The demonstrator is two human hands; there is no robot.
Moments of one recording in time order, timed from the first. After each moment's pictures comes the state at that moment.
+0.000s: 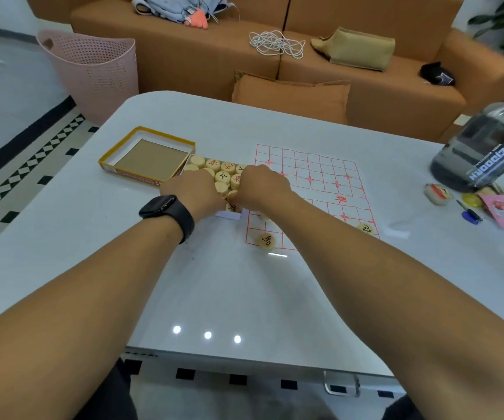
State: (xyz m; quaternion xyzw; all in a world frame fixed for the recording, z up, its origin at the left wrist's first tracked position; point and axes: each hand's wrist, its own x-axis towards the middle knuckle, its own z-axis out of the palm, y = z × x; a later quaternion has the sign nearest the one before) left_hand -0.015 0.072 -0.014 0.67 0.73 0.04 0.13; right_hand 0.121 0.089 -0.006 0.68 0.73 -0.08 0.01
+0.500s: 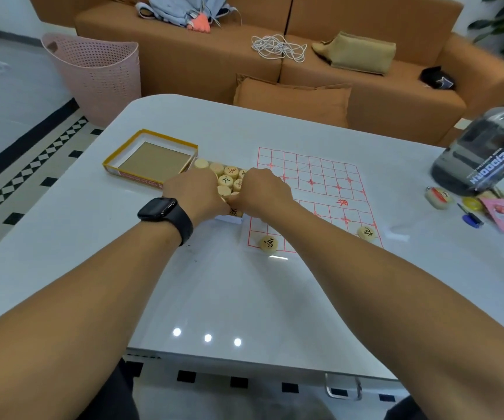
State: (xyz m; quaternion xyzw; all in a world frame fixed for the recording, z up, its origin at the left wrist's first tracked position) left_hand -0.022 0.068 -0.007 0.72 0.69 0.05 0.07; right_hand 0.115 0.076 -0.002 0.70 0.71 -0.10 -0.05
